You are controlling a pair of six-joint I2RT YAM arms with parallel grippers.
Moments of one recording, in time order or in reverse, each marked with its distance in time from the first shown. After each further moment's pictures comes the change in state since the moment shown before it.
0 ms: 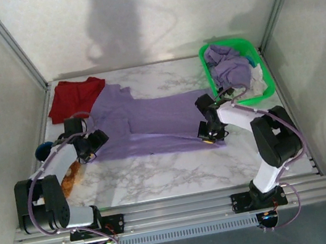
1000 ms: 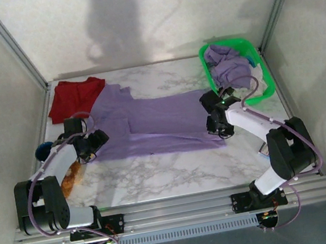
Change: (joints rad) left arm -0.002 -0.008 0.000 -0.006 0.012 0.000; right arm -0.012 -0.161 -0.015 -0.072 0.247 -0.037
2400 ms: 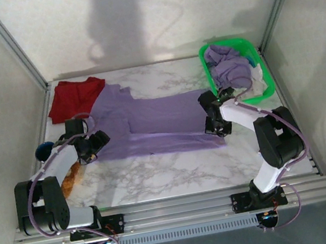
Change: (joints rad) left arm -0.013 -0.004 -0.014 0.003 -0.001 -0.004; right arm -0.026 0.138 0.051 0.042 0.003 -0.043
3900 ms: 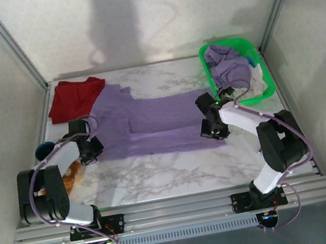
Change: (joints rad) left arm 0.000 0.108 0.009 -0.021 -0.097 0.081; right arm 0.053 -0.048 -0.035 0.001 -0.118 0.065
